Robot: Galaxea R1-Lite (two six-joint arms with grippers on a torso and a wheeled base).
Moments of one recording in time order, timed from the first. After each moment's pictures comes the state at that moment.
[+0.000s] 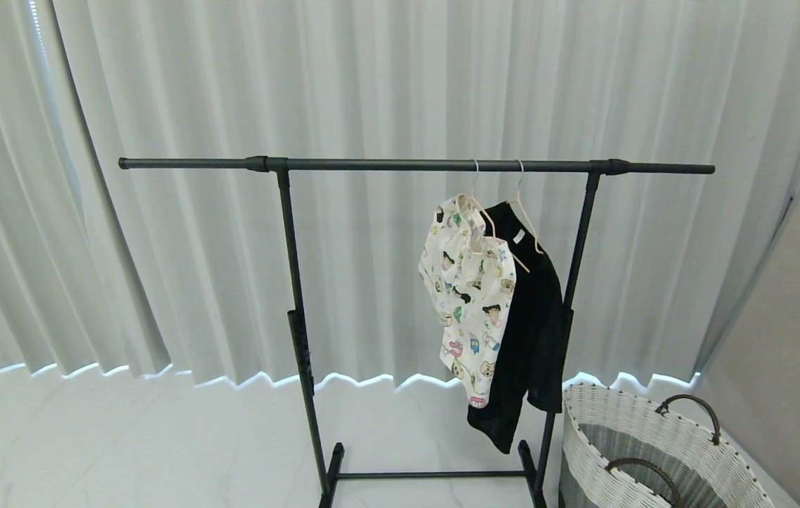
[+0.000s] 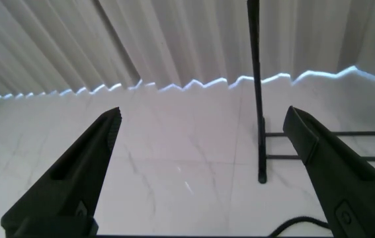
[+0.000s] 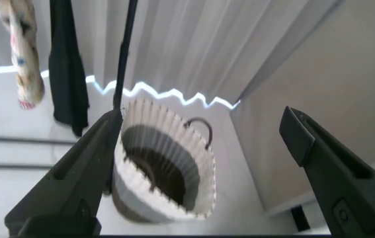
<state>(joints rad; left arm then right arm) 0.06 0.38 -0.06 -0.05 0.15 0.31 0.04 0.96 -0.72 0.06 -0.12 -0.25</state>
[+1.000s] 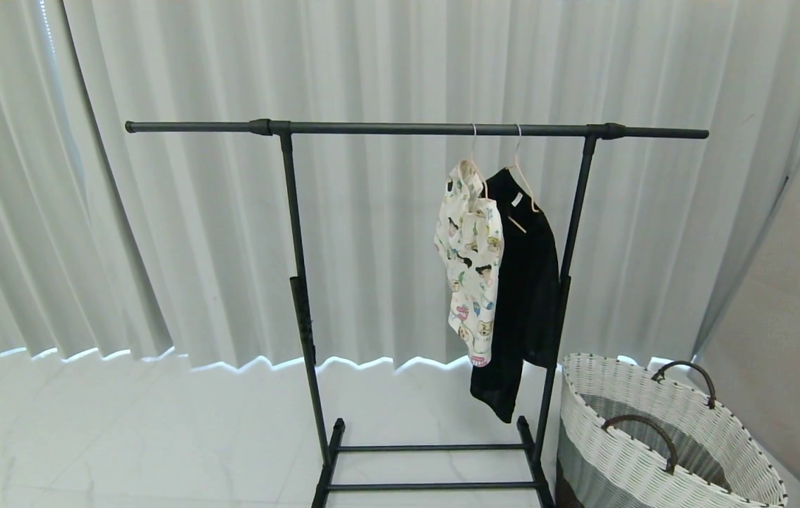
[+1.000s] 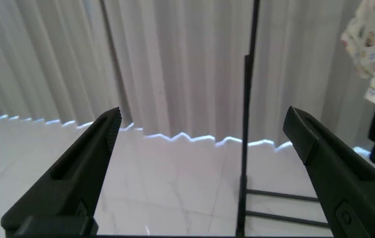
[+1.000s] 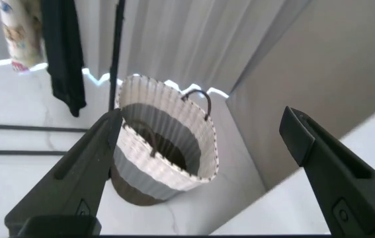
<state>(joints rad) 0.00 0.00 0.00 -0.05 0.21 0.19 -0.01 0.69 -0.45 -0.02 -0.13 -0.24</state>
